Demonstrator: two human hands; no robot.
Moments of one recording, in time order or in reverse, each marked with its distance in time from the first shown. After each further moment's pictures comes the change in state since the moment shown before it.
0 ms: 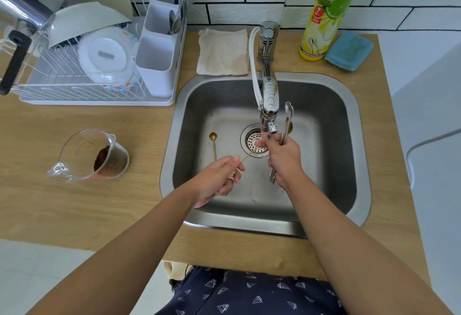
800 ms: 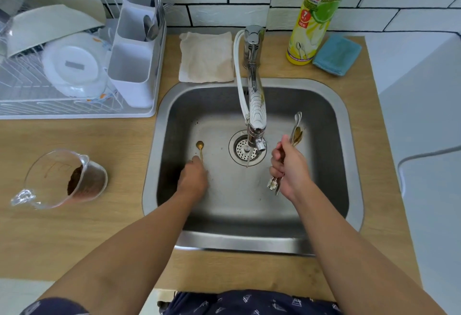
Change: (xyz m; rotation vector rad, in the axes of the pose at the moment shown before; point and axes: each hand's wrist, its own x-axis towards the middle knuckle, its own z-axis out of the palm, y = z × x) left_hand 0.091 -0.041 -0.038 1.027 0.620 -0.174; right_hand 0.014 -0.015 -0.030 0.366 -0.011 0.190
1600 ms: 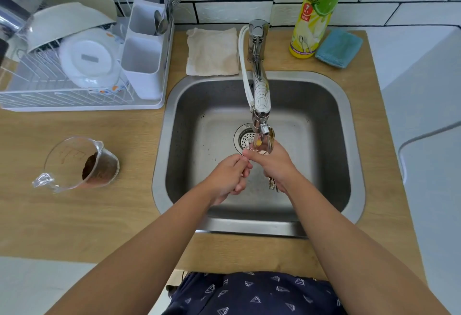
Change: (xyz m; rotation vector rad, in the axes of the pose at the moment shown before) left_hand -0.085 0.060 -0.039 -1.046 -0.504 0.095; right_hand -0.003 0.033 0.007 -0.675 -0.145 -0.179
